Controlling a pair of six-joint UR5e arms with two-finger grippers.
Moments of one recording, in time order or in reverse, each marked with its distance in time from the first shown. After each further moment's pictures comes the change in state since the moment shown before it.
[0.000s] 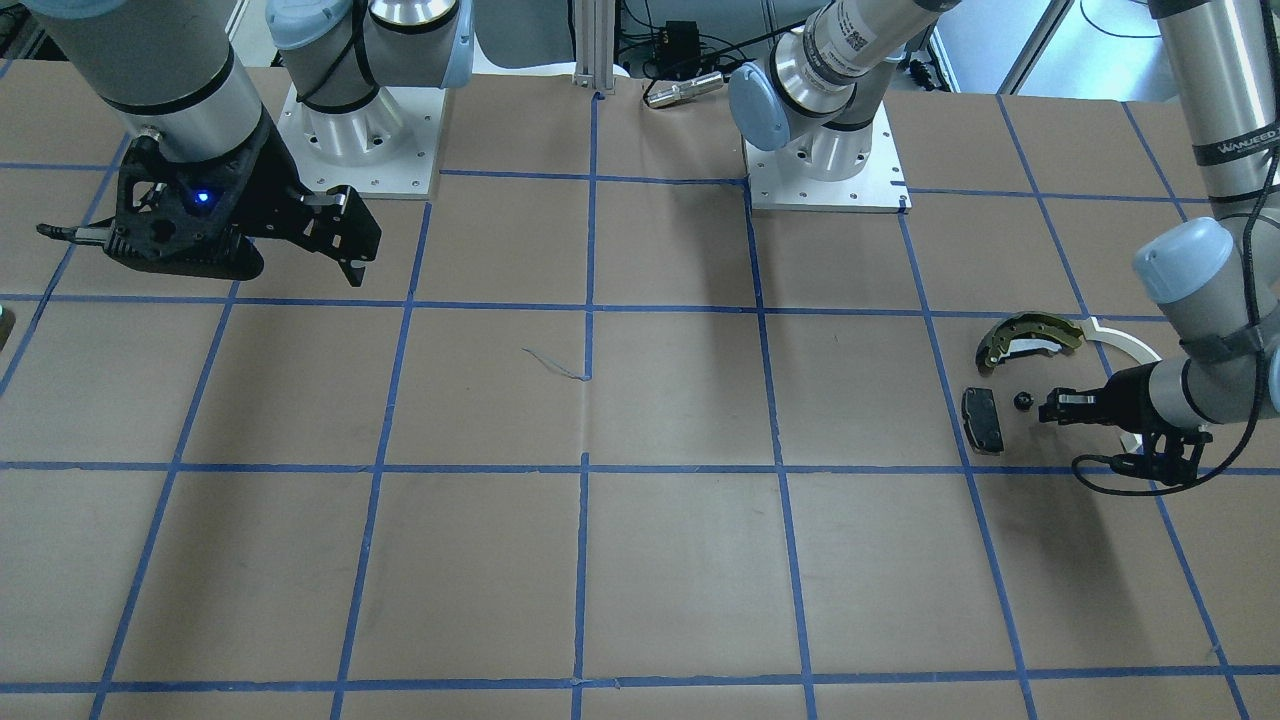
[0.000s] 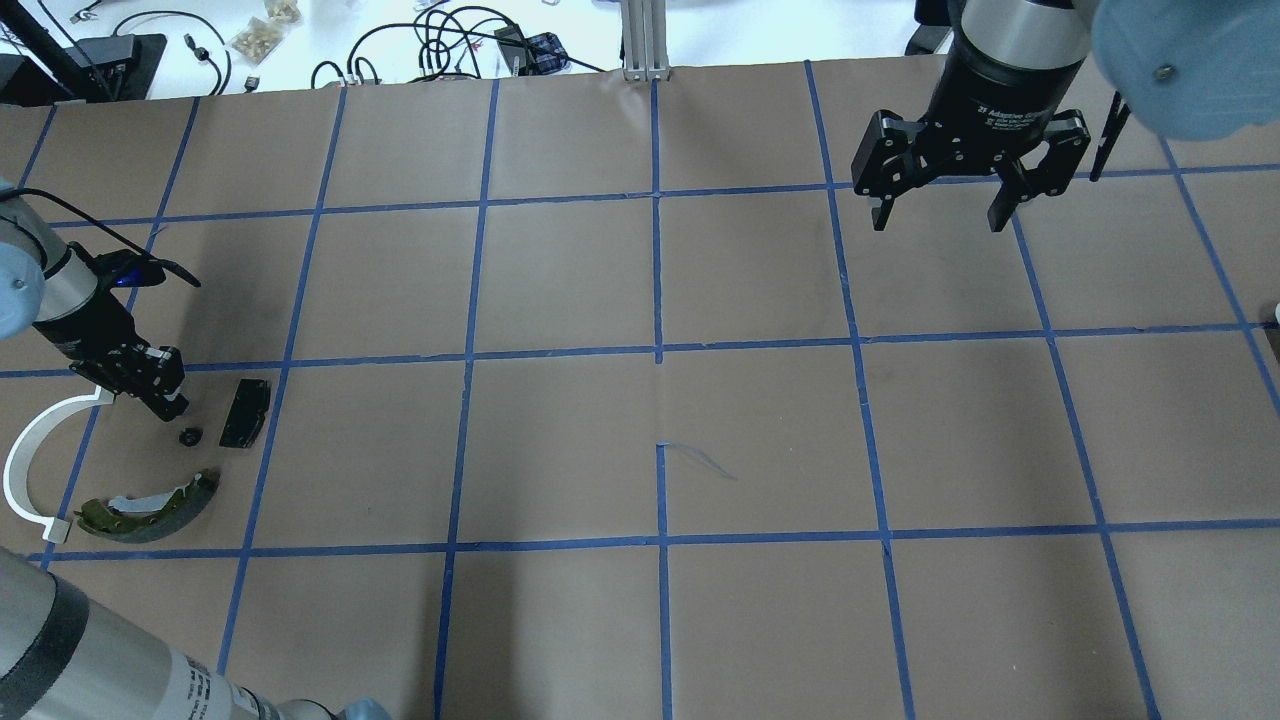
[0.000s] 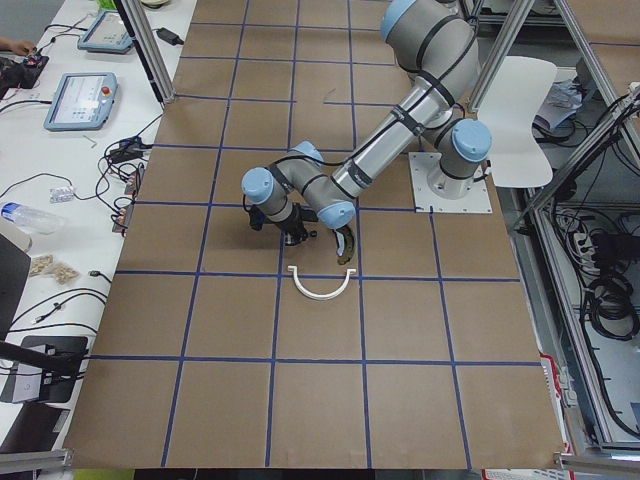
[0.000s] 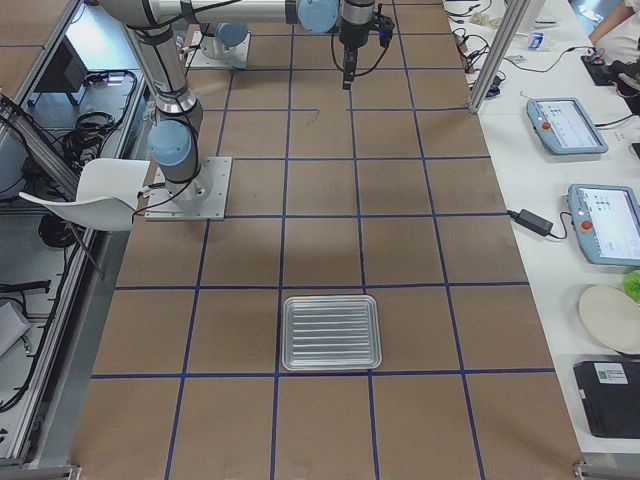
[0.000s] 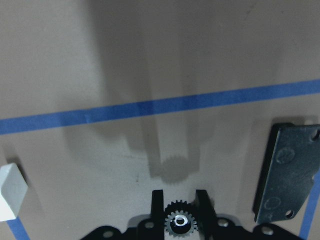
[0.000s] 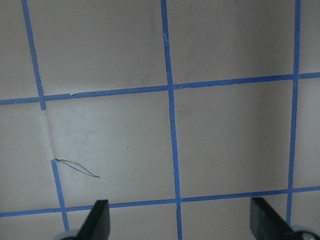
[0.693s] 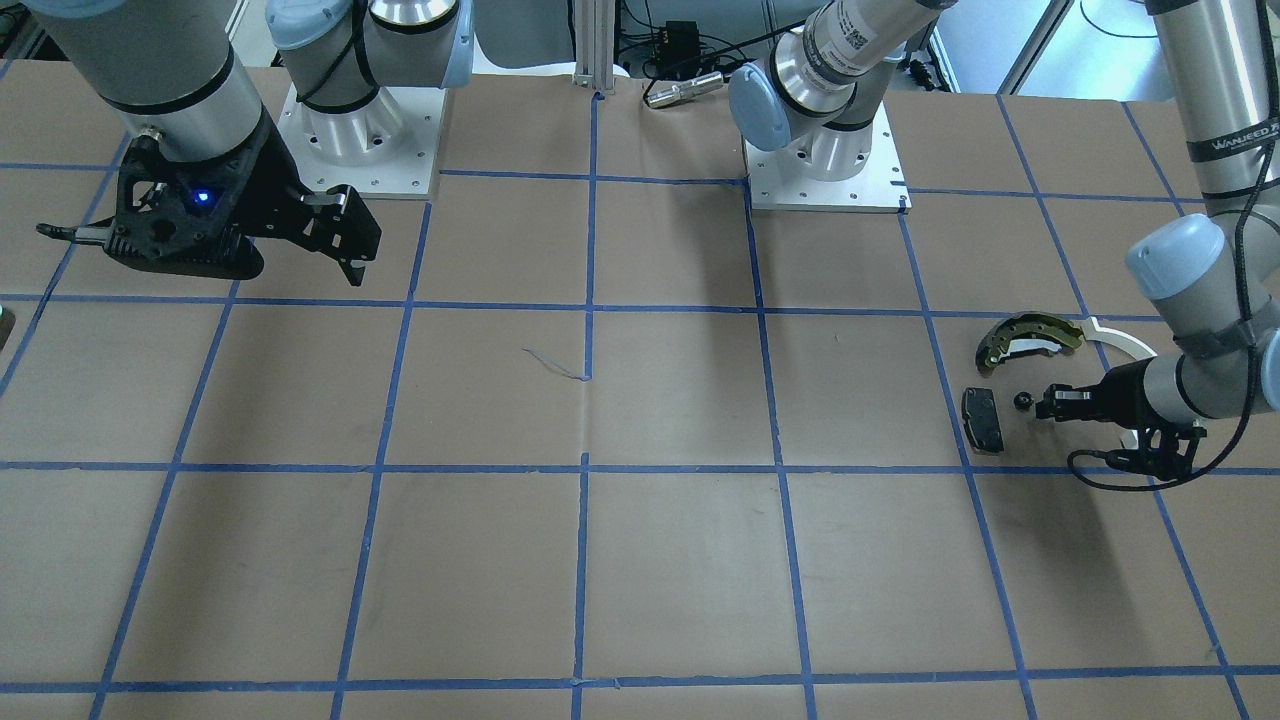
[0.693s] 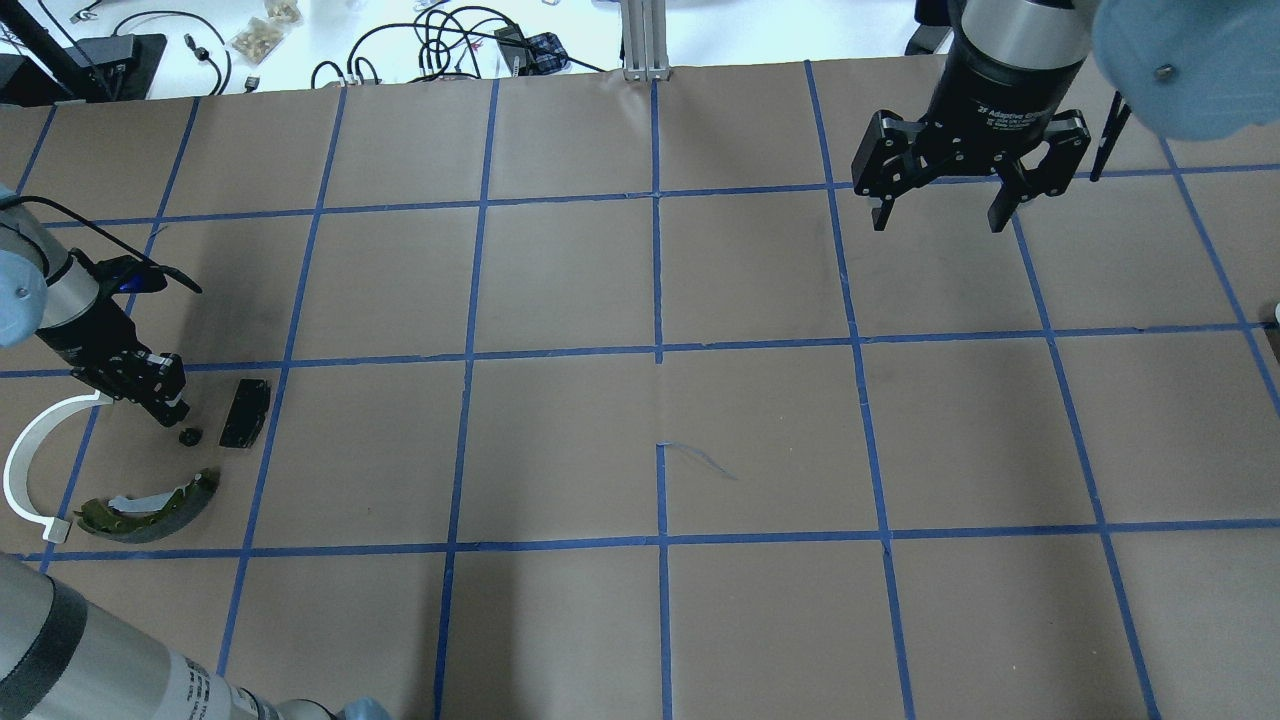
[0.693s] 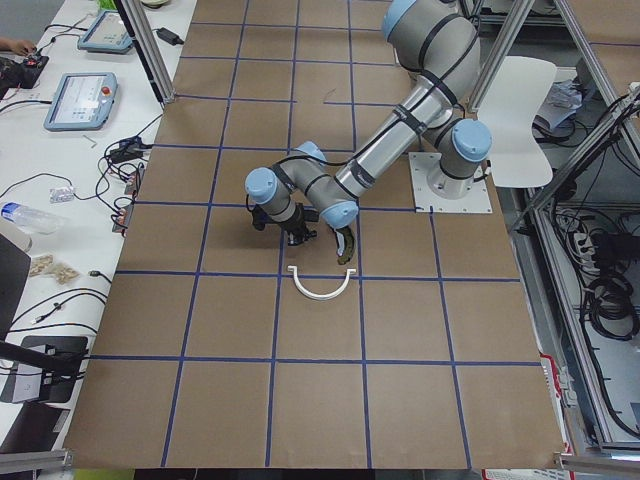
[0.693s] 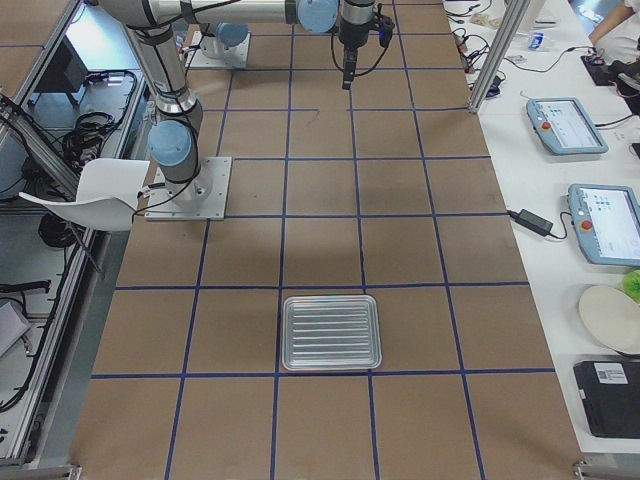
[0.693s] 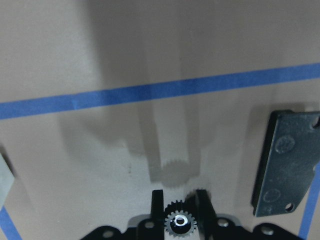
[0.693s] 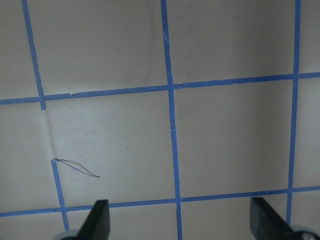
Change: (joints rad) left arm 0.004 0.007 -0.019 0.021 0.002 0.008; right arm 0.000 0.000 0.000 0.001 0.000 0.000
